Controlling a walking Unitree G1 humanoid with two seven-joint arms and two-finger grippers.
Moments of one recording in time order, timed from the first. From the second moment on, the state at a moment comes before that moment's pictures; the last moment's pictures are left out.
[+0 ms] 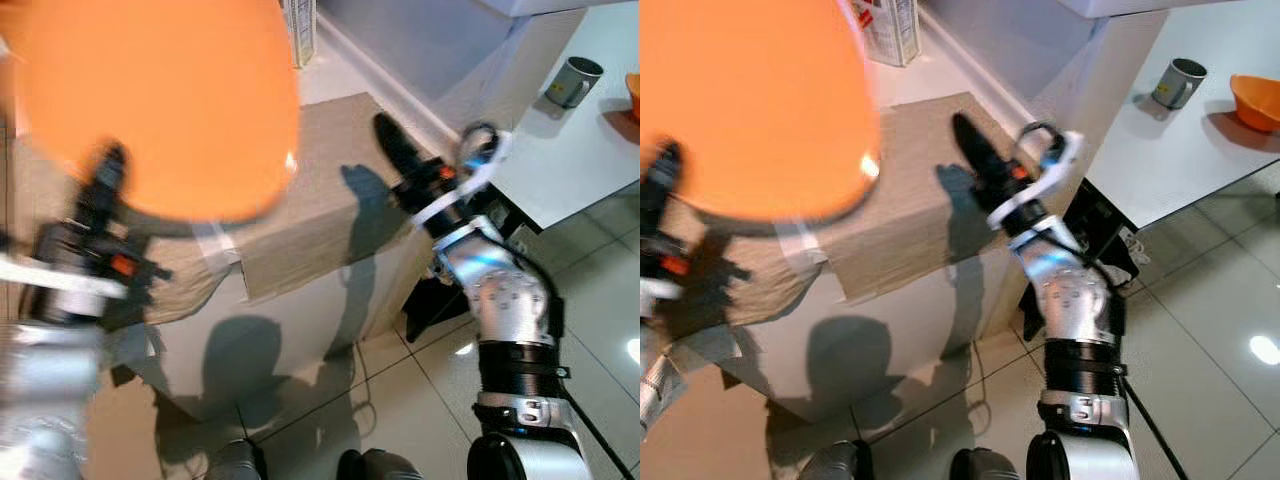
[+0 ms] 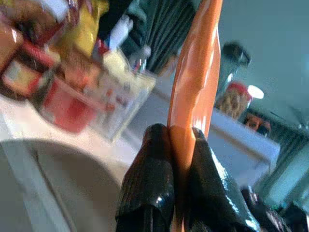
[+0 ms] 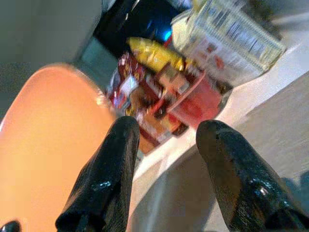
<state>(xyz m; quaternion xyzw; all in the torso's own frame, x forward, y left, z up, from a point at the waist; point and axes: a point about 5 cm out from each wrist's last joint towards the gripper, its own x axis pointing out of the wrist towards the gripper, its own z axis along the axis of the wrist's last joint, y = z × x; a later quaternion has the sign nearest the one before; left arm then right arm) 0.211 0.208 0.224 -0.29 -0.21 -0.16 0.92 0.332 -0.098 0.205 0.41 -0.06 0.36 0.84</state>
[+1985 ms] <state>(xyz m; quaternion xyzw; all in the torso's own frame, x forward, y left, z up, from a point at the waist) 0.237 0.173 0.179 -0.30 -0.15 -0.11 0.93 0.326 -0.071 0.167 0.27 -0.01 0.33 0.90</state>
